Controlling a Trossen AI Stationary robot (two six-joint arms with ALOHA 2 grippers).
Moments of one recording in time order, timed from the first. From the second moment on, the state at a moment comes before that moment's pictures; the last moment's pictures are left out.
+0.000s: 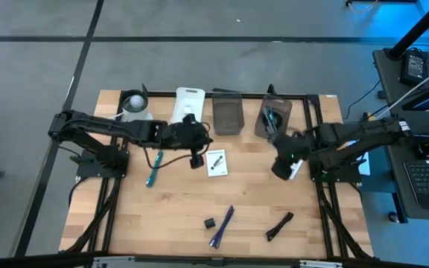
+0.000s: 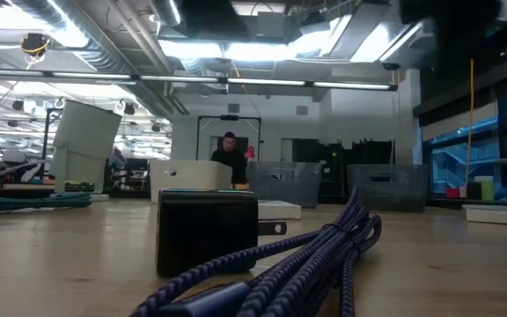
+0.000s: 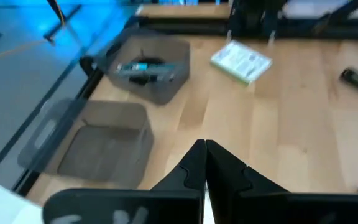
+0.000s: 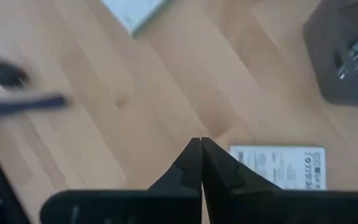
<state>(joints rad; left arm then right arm) -0.07 1.40 1.18 -0.37 -0.35 -0.10 0.21 1.14 1.09 -1.15 0.14 0.78</state>
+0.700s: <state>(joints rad) -0.40 1.90 1.79 -0.89 -0.44 -0.39 0.62 0.99 0.66 -0.71 0.08 1.01</state>
